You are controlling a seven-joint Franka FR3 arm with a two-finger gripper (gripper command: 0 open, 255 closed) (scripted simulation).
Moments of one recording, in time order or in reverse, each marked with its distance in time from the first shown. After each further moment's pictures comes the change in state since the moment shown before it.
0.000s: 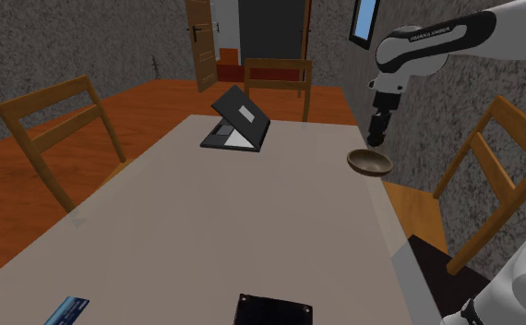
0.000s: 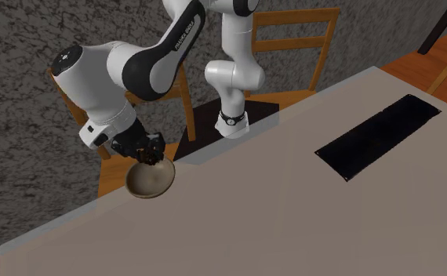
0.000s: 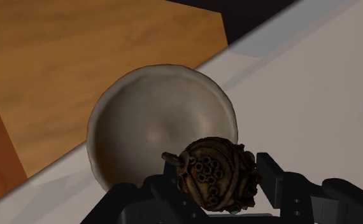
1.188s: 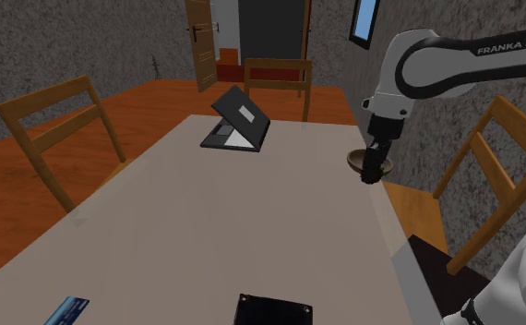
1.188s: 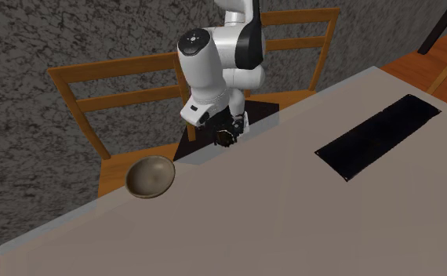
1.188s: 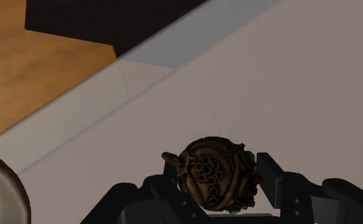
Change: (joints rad) arm 0.117 -0.497 0.277 -0.488 0.026 0.051 0.399
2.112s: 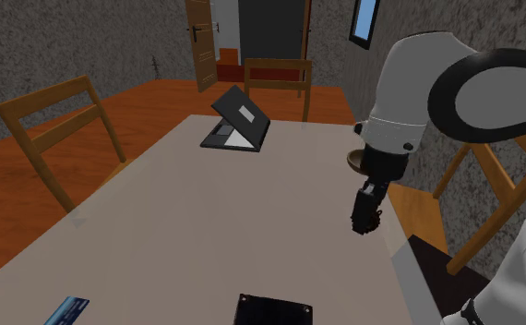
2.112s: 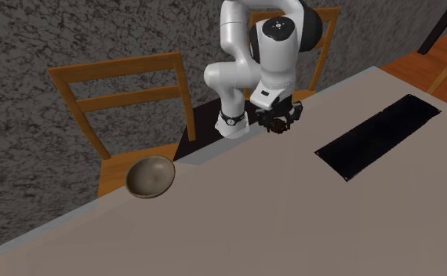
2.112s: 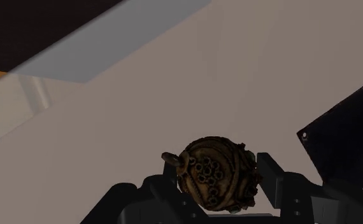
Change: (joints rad) arm 0.164 -0.193 0.287 -0.125 0.208 0.002 0.334
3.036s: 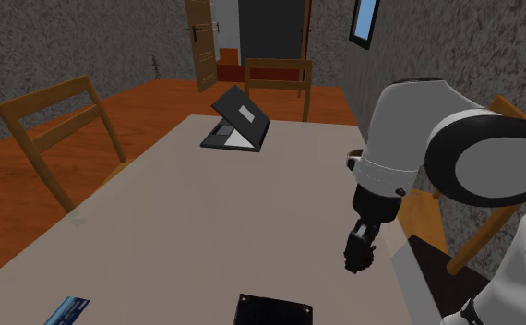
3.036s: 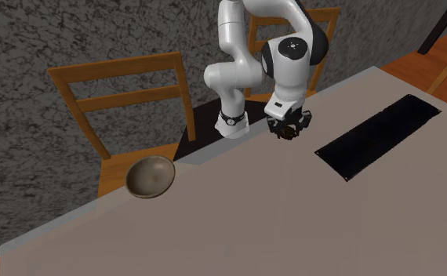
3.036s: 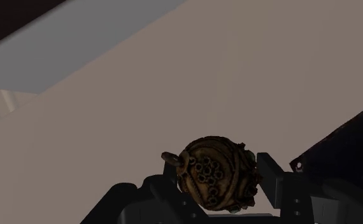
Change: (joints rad) arm 0.063 0.010 0.117 -0.120 0.102 0.155 0.064
